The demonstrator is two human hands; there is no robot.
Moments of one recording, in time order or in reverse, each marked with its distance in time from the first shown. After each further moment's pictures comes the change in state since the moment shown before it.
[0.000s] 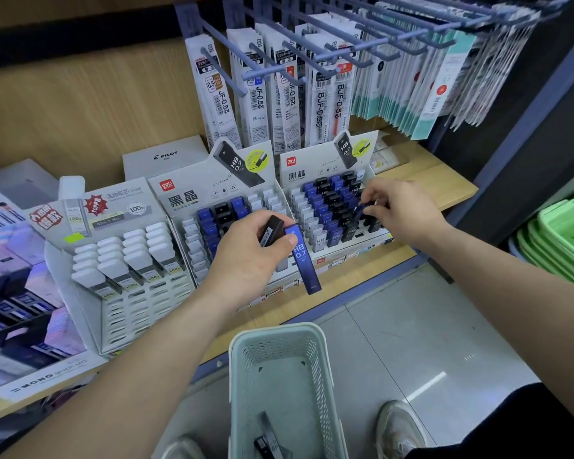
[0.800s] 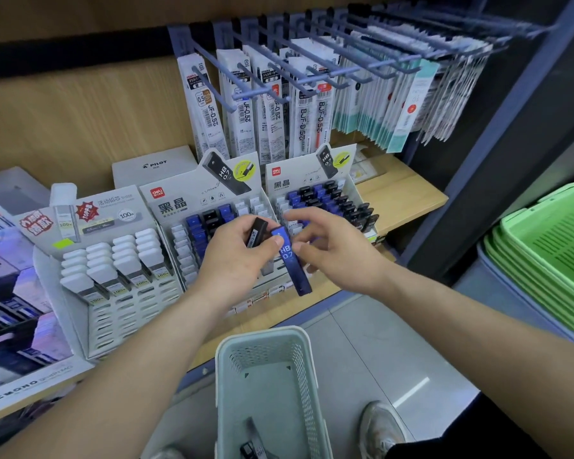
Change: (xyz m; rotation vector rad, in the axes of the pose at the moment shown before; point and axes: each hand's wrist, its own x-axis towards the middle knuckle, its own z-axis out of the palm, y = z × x) left_hand -0.004 0.005 0.002 -0.098 0.035 0.009; right_hand -0.061 -0.102 0.002 0.606 -0.228 0.001
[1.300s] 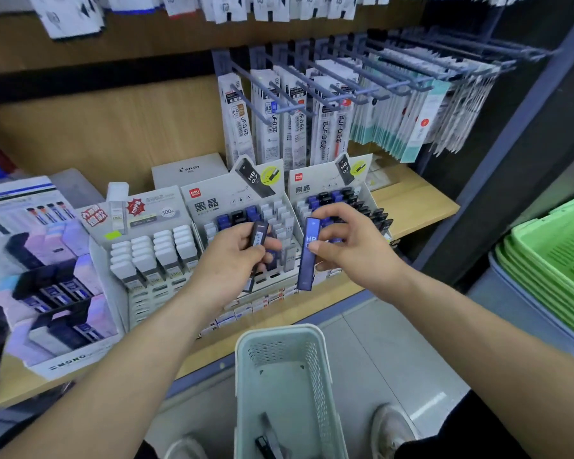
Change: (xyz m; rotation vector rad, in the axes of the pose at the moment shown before) left_hand -0.029 0.003 -0.042 -0.132 -0.064 -0.075; right_hand -0.017 -0.027 0.012 0.319 0.110 0.075
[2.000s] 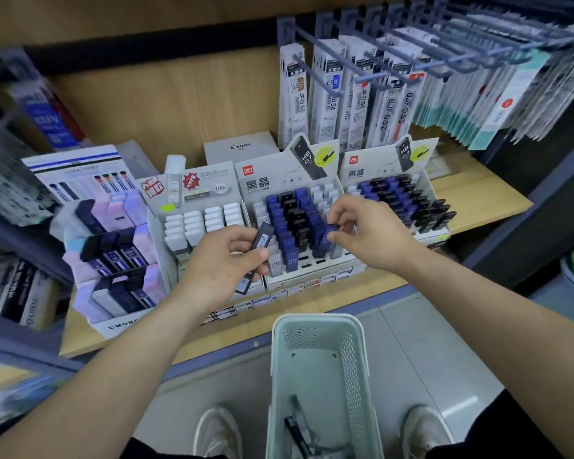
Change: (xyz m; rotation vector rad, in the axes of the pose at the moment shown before) left_hand -0.024 -0.039 -0.068 0.102 0.134 -0.011; right_hand 0.046 0.016 0.036 -0.656 -0.104 -0.185
